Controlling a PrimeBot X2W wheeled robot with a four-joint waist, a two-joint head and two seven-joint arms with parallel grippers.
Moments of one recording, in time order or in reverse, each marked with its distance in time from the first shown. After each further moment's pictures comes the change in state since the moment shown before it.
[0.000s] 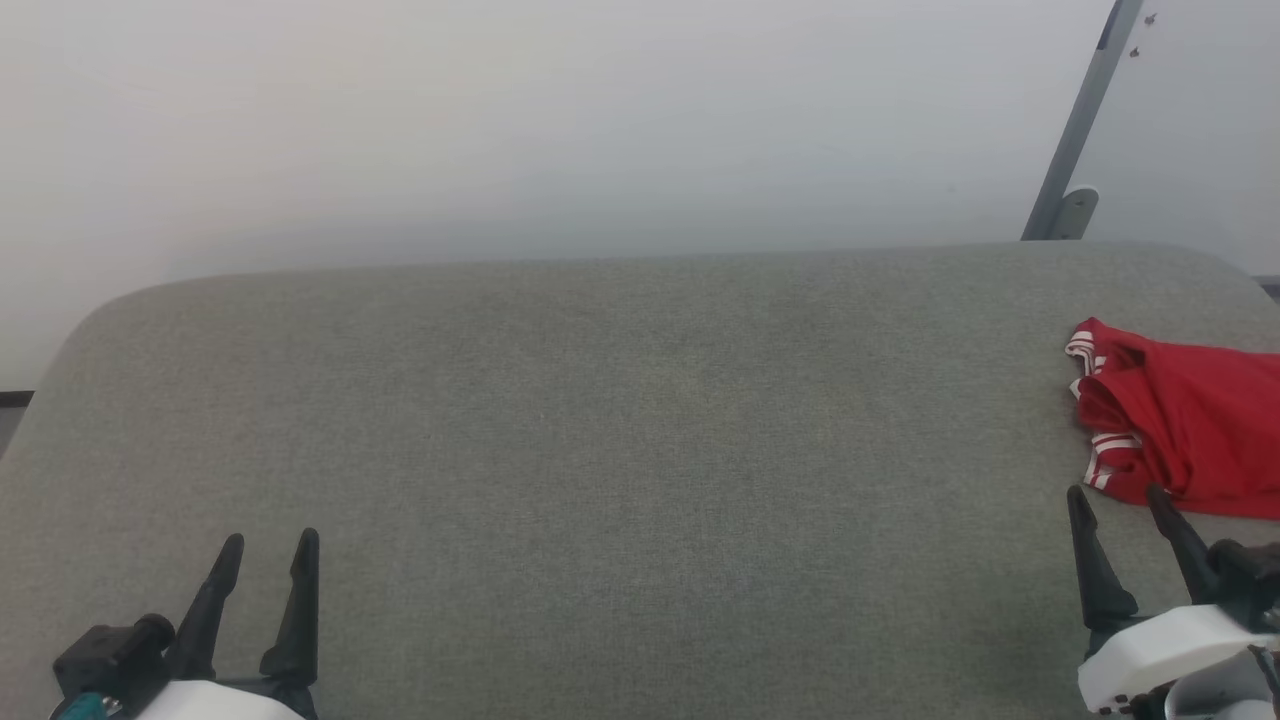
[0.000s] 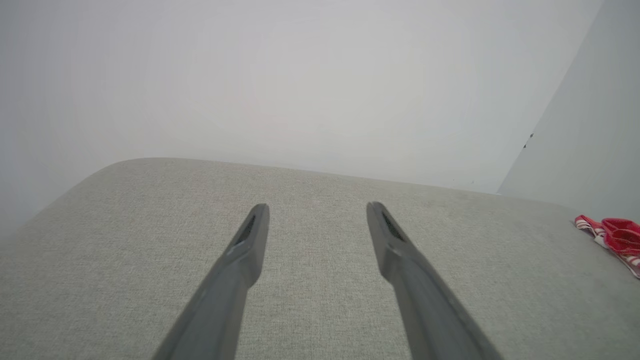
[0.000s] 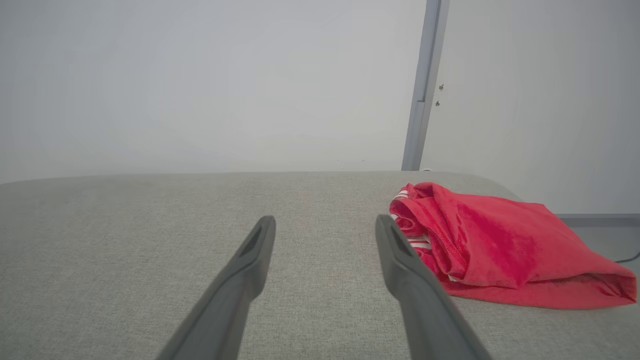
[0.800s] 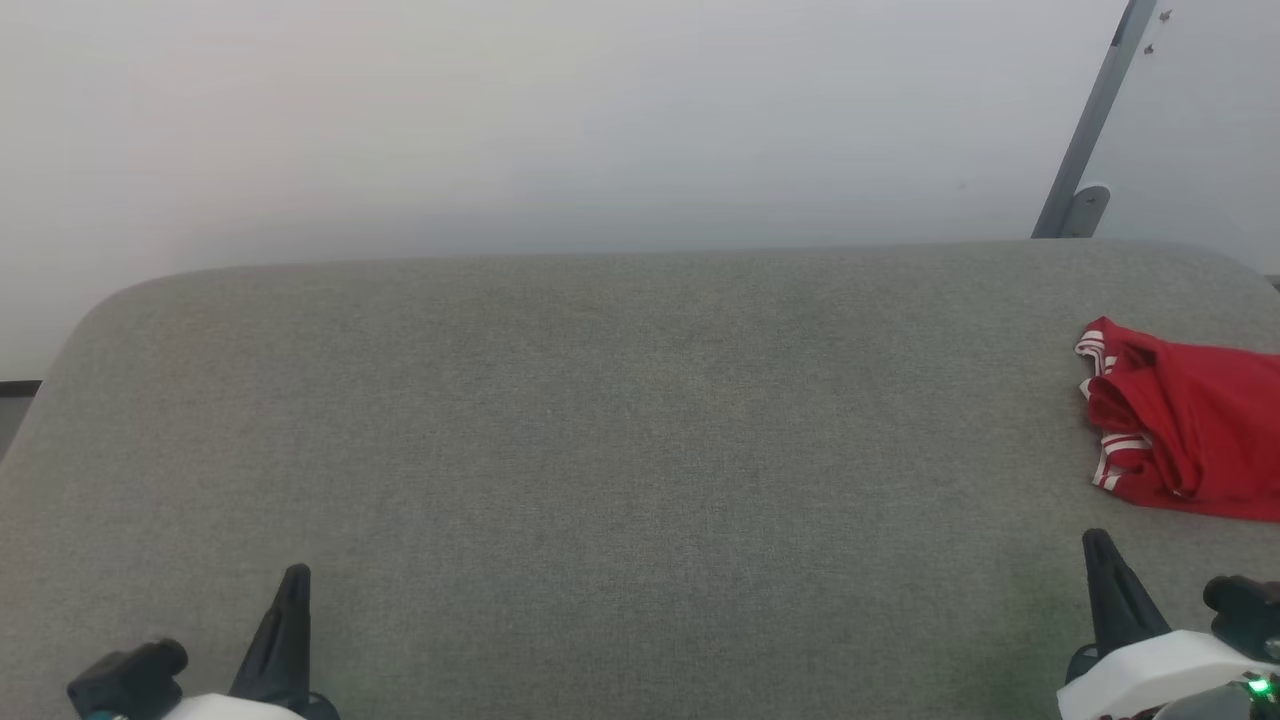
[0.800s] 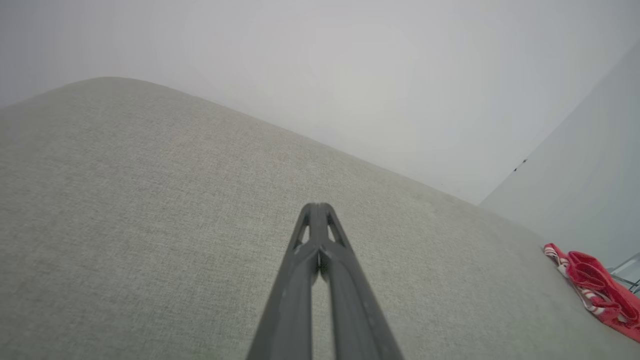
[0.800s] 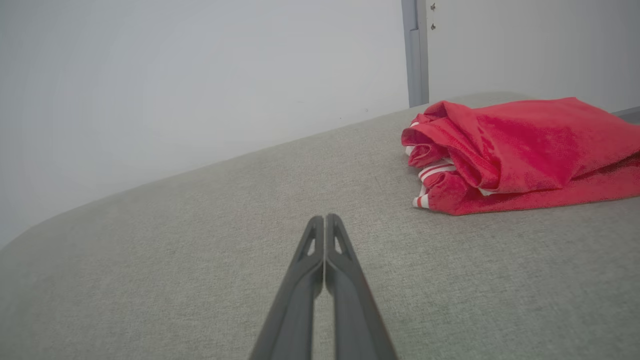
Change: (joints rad) left arm 0.024 -0.072 0.008 0.030 -0.159 0.000 0.060; right arm 0.042 0.060 -0.014 0.023 0.187 0.000 0.062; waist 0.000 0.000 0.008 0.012
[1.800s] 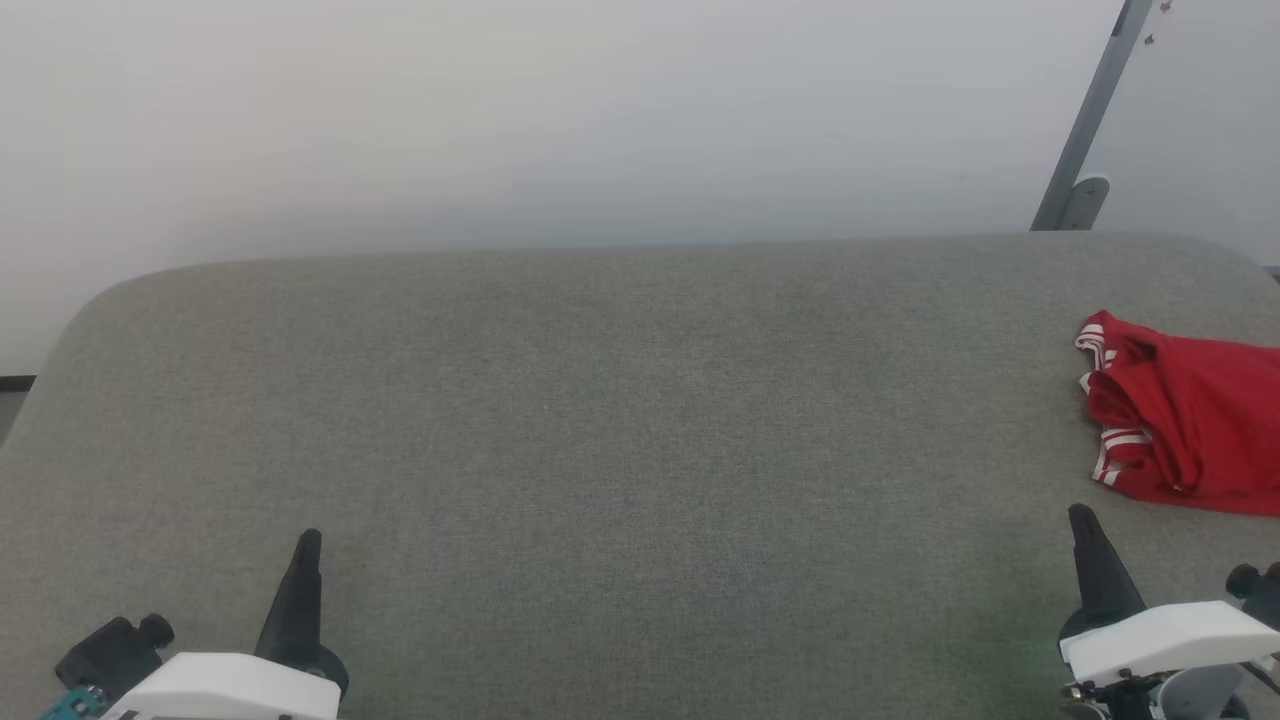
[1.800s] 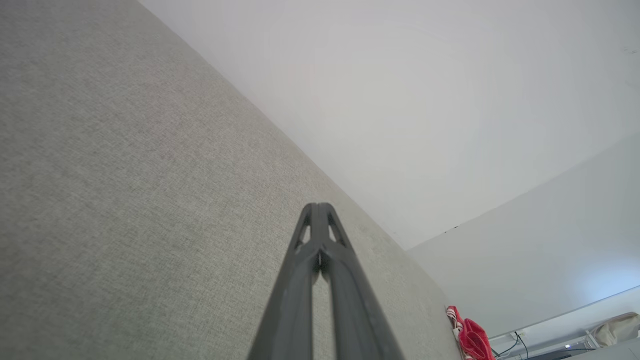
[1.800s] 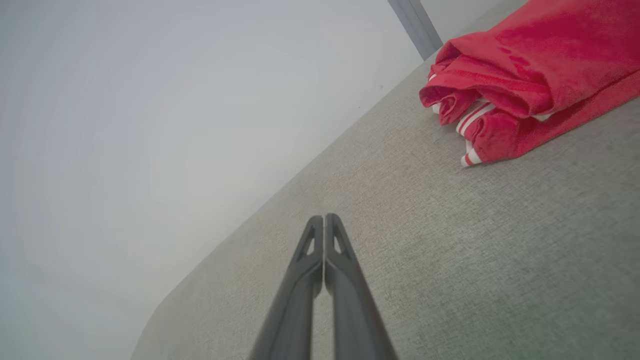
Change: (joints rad) left arm -0.070 -0.061 0.033 0.009 -0.365 0.000 0.117; right arm -0.030 0.050 -0.016 -0.044 0.431 -0.001 0.115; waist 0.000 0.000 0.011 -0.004
